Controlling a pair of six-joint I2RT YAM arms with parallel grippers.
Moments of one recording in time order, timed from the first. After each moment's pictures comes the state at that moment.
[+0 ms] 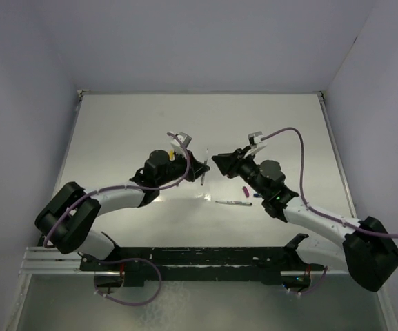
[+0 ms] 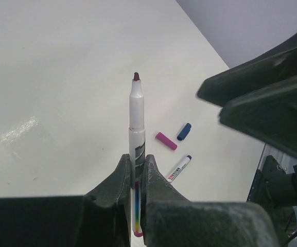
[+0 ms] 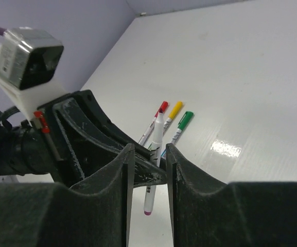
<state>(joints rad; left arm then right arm) -0.68 1.49 0.62 0.71 0.30 -0.53 0.67 1.18 0.47 0.67 -0.01 0.55</state>
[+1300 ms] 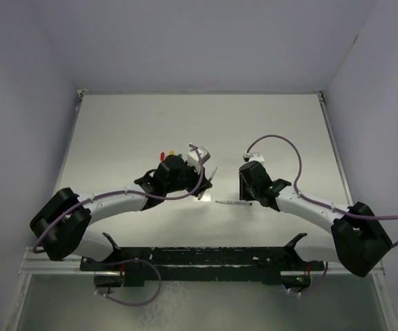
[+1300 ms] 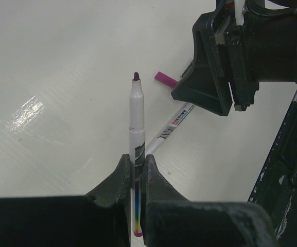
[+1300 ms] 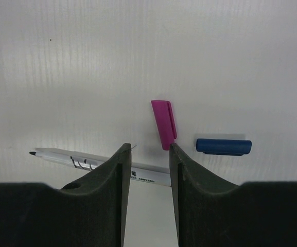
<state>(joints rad) -0.82 1.41 0.70 0.28 0.21 -0.28 0.65 1.26 0.60 -0.30 0.29 0.49</state>
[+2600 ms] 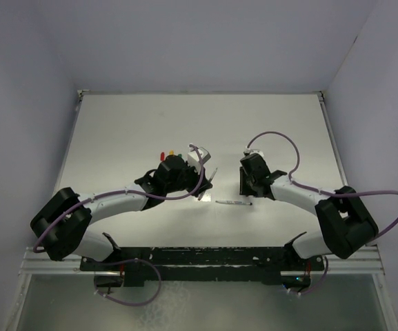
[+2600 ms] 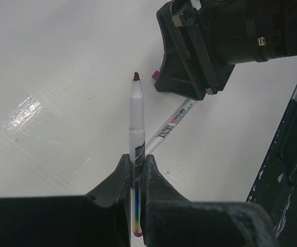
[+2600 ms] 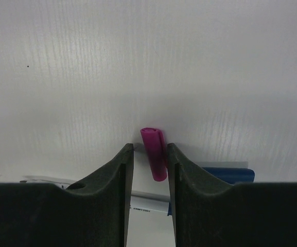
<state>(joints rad) -0.82 1.42 0.70 0.28 0.23 -0.28 0.54 1.42 0.66 -0.26 0.20 0.47</state>
